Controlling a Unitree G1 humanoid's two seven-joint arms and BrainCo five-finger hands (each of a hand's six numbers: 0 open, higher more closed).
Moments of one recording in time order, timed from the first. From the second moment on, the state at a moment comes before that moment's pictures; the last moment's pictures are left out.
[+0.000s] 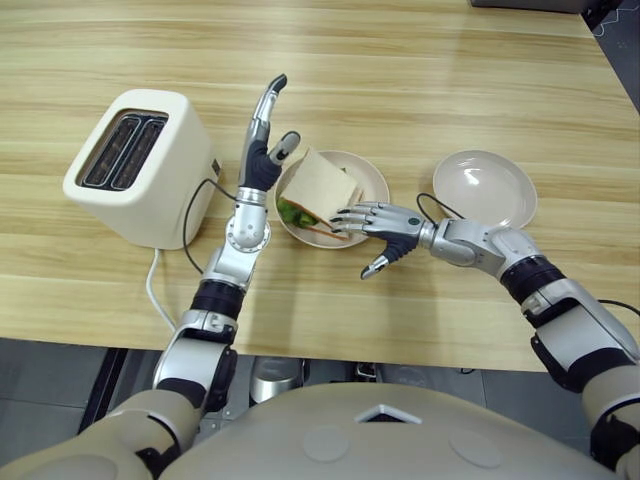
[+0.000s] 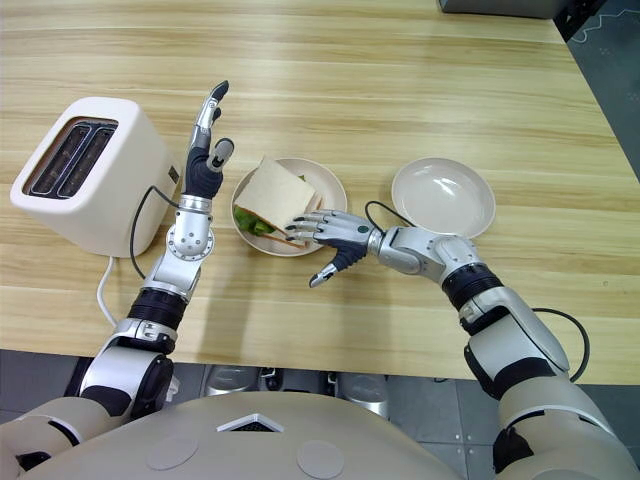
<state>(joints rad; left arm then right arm) -0.34 0.17 -0.10 0.49 0.35 -0.61 0.29 -0.55 -0.55 0.68 0.71 -0.89 -0.88 -0.12</state>
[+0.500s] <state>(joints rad) -0.18 0.38 -0.06 0.30 0.38 -0.71 0.23 -0.48 -0.59 0.43 0.49 -0.60 -0.99 -0.18</state>
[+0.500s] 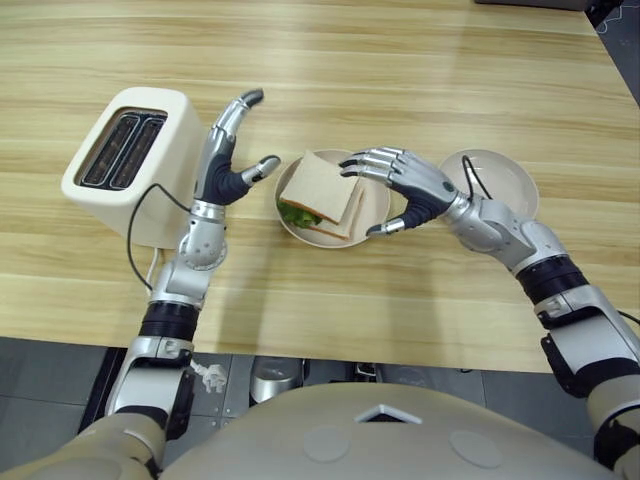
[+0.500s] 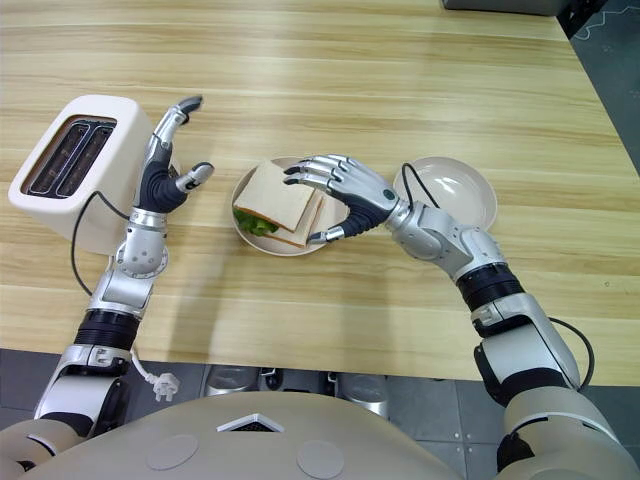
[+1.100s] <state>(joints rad) -0.02 0.61 -0.37 0.26 0.36 -0.66 -0.42 -0.34 -0.55 0.56 0.50 -0.63 -0.89 0.22</state>
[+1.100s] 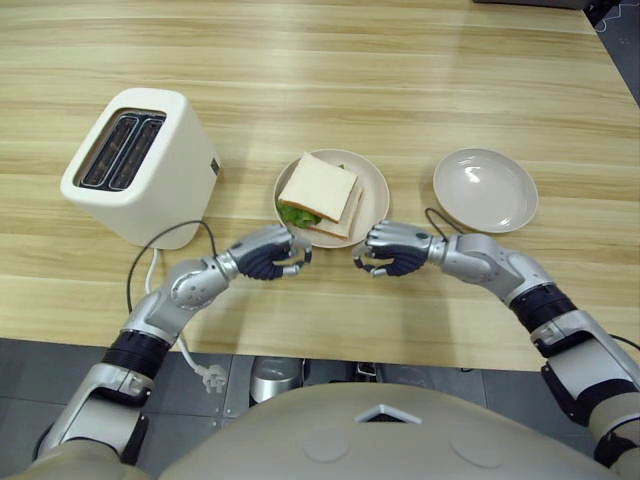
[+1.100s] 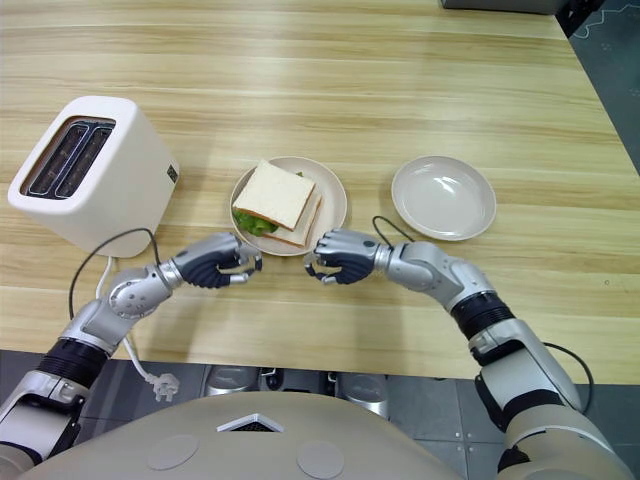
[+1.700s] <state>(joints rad) -0.36 0.43 -0.43 0.63 0.66 -0.43 -0.14 -0.65 -0.29 0.65 0.95 -0.93 -0.60 -0.19</state>
